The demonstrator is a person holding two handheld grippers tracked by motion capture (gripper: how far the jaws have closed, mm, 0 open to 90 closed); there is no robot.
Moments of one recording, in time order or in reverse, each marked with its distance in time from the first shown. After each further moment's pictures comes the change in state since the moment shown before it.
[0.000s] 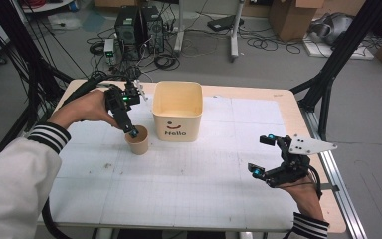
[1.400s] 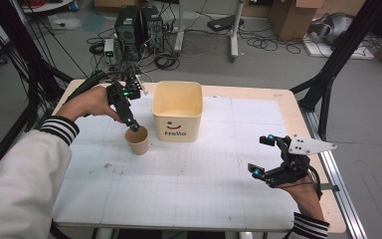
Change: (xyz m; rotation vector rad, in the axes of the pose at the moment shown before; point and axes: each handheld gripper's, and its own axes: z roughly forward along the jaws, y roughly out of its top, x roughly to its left) left arm 0.025 0.003 0.014 0.015 -0.003 -0.063; right arm 0.000 -0.001 0.000 0.010 -0.001 0.009
